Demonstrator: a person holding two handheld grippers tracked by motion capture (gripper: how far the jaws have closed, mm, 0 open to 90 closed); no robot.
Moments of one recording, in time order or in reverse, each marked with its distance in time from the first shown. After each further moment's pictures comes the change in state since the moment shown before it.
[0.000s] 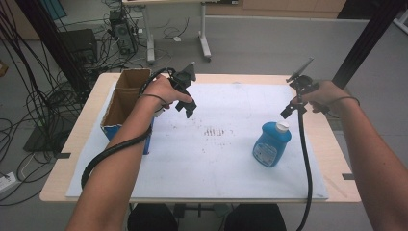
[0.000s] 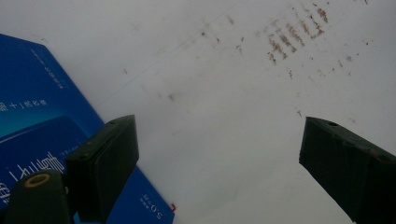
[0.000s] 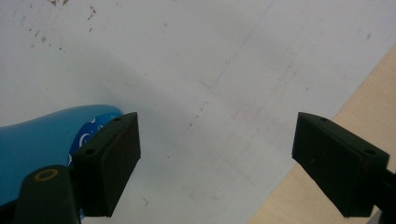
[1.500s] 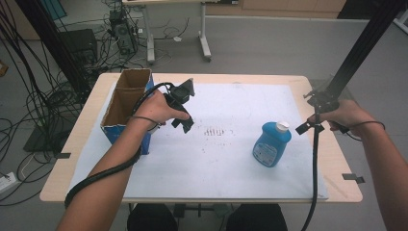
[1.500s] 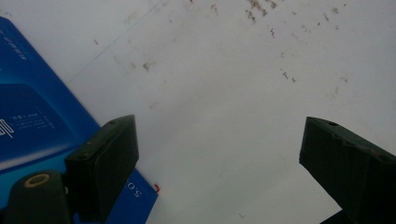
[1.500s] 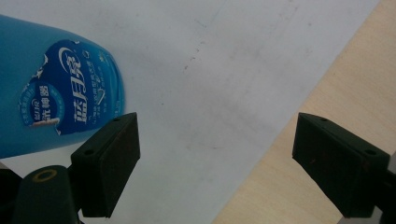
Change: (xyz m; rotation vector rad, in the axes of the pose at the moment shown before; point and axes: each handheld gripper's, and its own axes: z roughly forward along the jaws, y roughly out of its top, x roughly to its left) left arm -0.024 -0.041 0.008 -0.011 0.001 0.058; right arm 0.000 -0.068 -0.001 -0.021 -0.016 0.016
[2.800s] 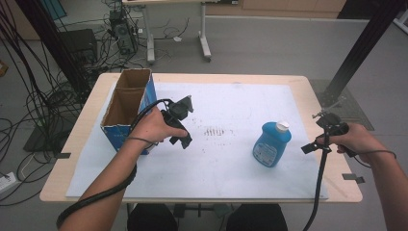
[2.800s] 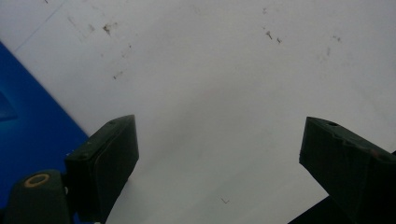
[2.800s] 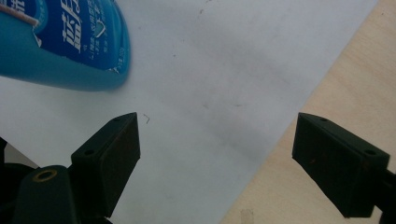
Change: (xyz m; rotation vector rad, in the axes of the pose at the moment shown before) left arm -0.020 -0.033 0.022 0.015 -0.025 0.022; right arm 0.008 -0.061 0.021 -0.042 0.040 0.034
